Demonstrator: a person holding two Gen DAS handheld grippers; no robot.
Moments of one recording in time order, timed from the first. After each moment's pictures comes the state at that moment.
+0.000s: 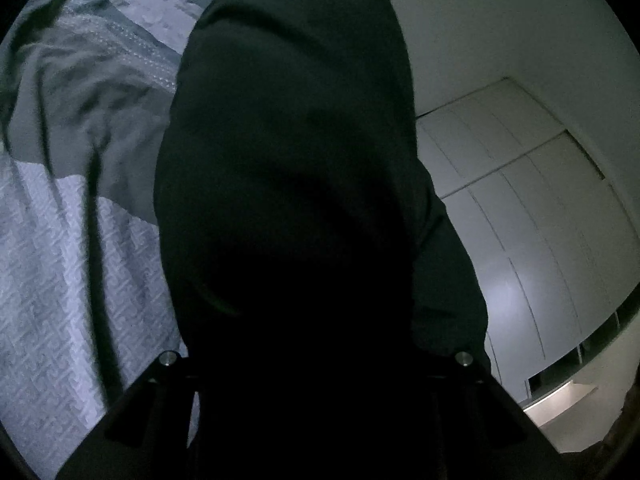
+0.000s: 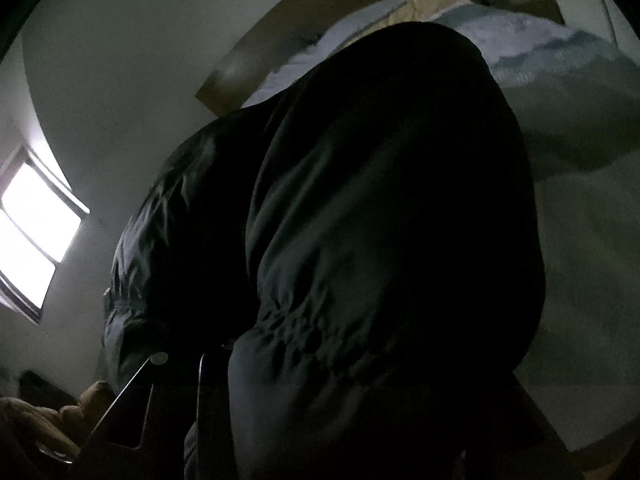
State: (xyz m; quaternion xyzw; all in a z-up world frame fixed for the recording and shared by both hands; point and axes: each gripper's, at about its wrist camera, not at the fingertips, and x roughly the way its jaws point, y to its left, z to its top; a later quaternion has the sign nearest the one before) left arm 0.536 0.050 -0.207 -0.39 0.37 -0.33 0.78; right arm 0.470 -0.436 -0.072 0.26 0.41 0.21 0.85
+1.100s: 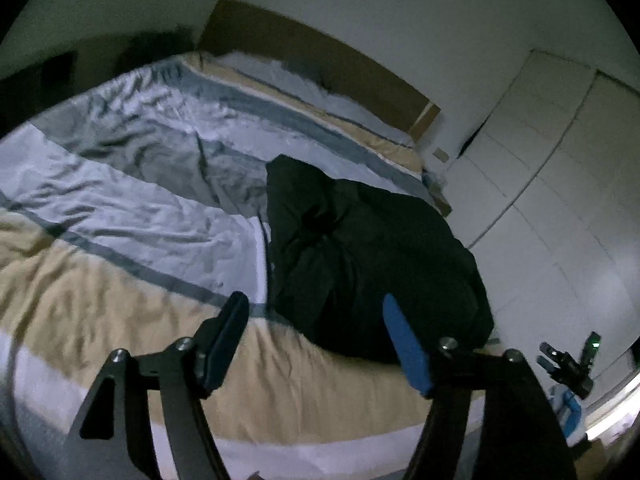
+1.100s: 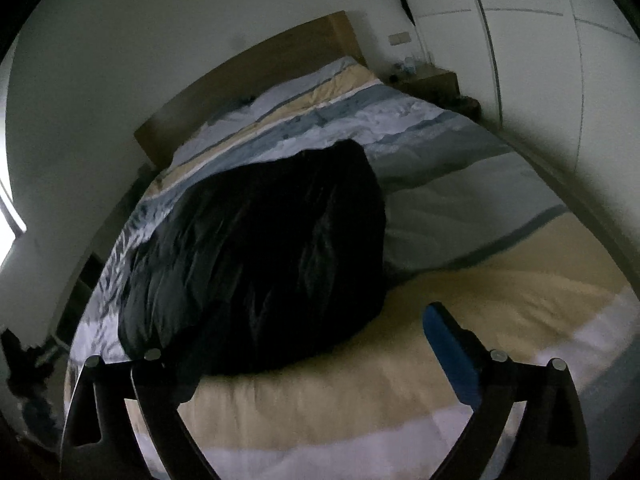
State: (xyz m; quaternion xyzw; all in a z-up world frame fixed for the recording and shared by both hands) left arm 0.219 0.133 0.093 -0.21 0.34 -0.10 0.91; right arm 0.198 -0.418 0.063 0.19 0.36 -0.01 0.91
